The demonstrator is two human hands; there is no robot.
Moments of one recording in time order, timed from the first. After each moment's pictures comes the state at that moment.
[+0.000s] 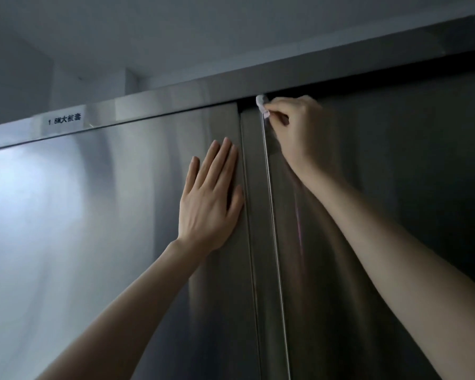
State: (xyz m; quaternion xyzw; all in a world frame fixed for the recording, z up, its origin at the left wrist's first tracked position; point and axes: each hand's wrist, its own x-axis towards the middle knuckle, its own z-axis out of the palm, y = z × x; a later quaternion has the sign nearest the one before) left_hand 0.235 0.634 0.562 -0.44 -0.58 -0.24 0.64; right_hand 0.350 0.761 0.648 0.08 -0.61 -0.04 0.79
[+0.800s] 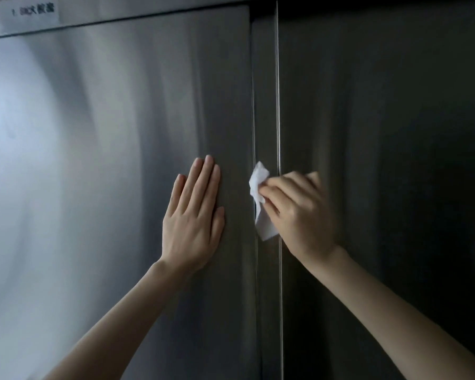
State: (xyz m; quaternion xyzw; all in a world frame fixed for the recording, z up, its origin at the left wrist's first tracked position) left_hand 0.217 0.603 0.420 -0.43 -0.61 -0.22 0.62; right_hand 0.354 0.739 0.448 0.08 -0.68 -0.19 0.70
